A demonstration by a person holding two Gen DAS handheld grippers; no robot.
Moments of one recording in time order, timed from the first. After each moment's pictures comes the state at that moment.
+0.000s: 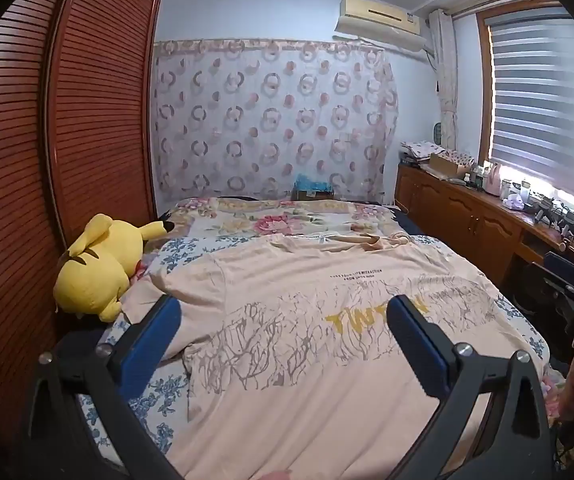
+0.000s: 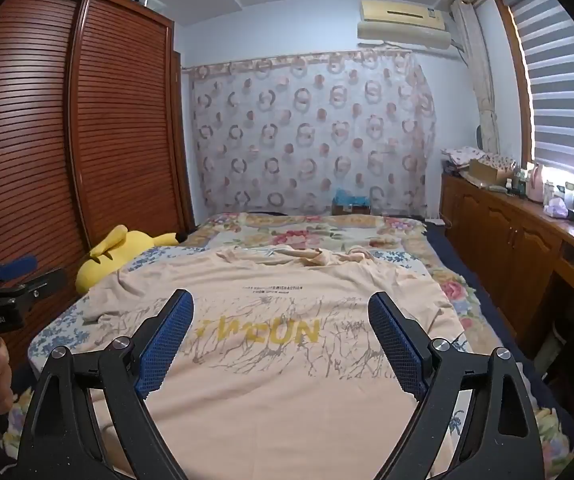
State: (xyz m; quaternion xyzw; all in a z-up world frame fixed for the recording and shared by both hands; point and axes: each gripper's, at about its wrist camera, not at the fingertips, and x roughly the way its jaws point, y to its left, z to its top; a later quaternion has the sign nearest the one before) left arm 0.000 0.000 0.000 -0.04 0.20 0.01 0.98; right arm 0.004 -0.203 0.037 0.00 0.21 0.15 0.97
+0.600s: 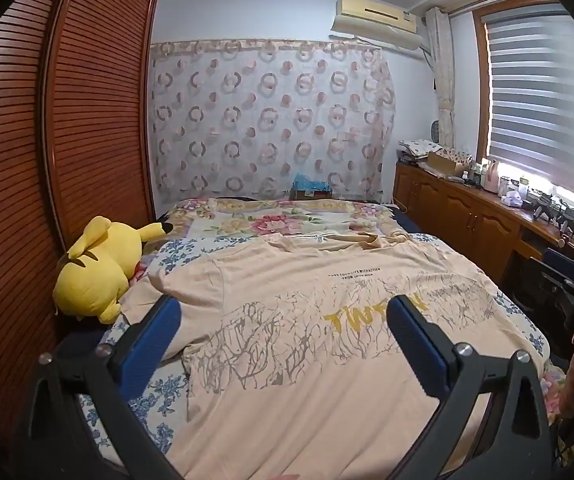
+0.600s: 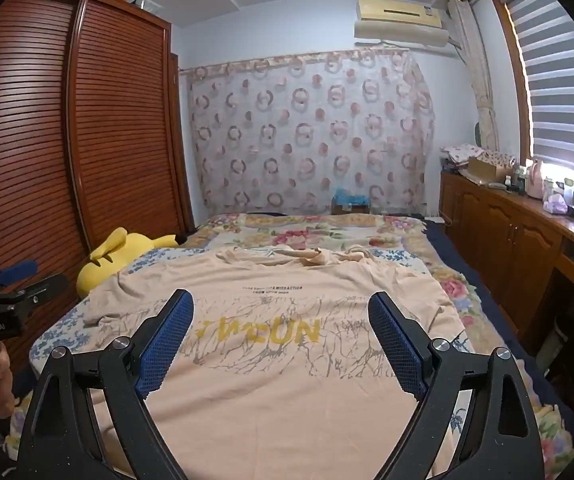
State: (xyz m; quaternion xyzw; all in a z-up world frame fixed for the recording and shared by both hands) left arm 0.002 -0.003 0.000 -0.04 0.20 0.01 0.98; right arm 0.003 -0.205 0.037 0.00 0.21 0.15 0.97
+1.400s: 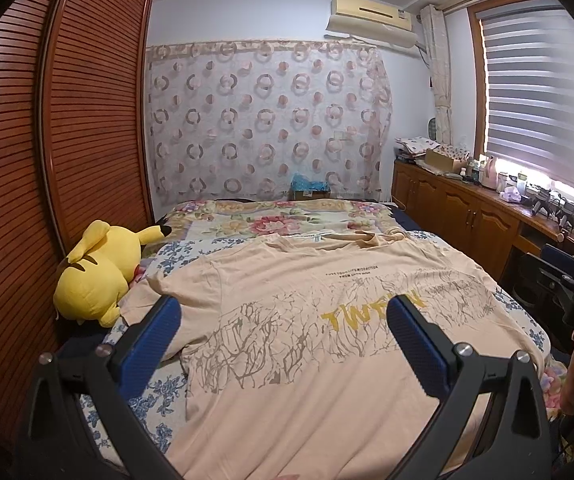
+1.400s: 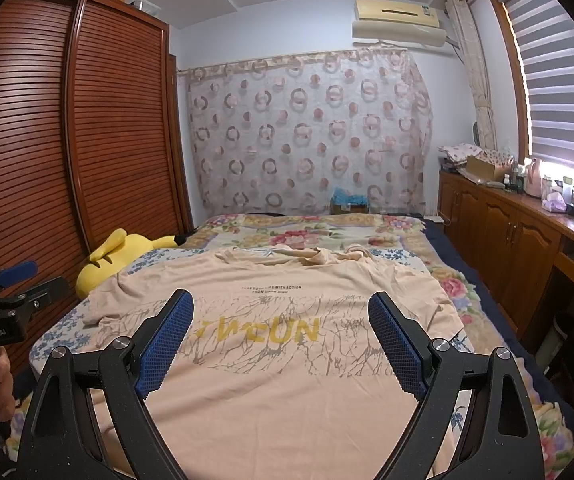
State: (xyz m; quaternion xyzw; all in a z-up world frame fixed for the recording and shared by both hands) left arm -0.001 -0.008 -0.003 -0.03 0.20 0.01 0.98; right arm 0.003 -0.207 0.038 0.01 0.21 0.15 0.97
